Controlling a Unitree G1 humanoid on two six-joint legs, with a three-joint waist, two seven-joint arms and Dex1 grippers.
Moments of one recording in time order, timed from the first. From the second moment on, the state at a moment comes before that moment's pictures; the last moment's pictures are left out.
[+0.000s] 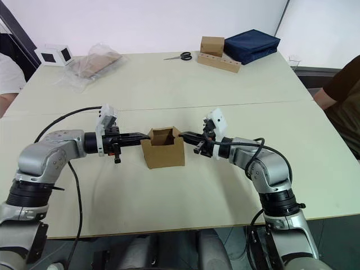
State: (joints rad) left arm -0.54 0.65 -0.01 -0.05 -0.56 0.76 -1.03; right arm -0.52 -0.42 0.08 -0.12 0.56 0.77 0.73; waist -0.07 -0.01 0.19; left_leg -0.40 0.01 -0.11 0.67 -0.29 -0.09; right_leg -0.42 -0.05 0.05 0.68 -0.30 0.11
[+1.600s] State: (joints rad) left arm -0.60 0.75 0.06 0.01 -0.60 0.78 -1.11; right arm -0.43 -0.53 0.10 -0.49 0.72 0.90 0.74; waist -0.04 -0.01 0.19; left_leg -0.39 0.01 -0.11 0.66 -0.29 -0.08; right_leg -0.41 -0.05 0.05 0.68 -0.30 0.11
